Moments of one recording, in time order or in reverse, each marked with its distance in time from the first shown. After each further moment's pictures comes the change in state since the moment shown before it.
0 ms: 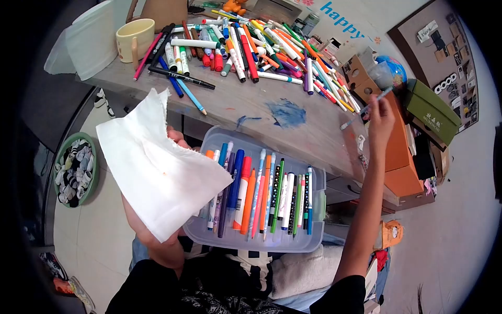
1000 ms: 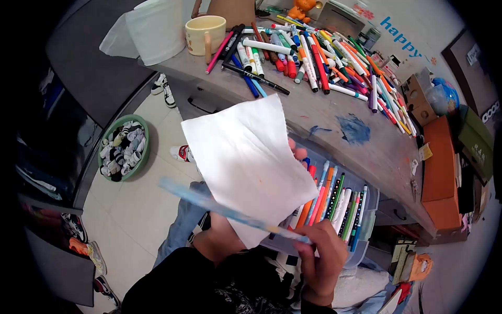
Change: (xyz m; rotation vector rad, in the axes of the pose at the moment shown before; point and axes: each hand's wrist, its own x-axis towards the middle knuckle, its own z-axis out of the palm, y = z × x) left_hand -0.009 -0.020 0.006 0.042 -0.150 -0.211; right_hand -0.236 -0.223 0.071 0.126 -0.571 -0.025
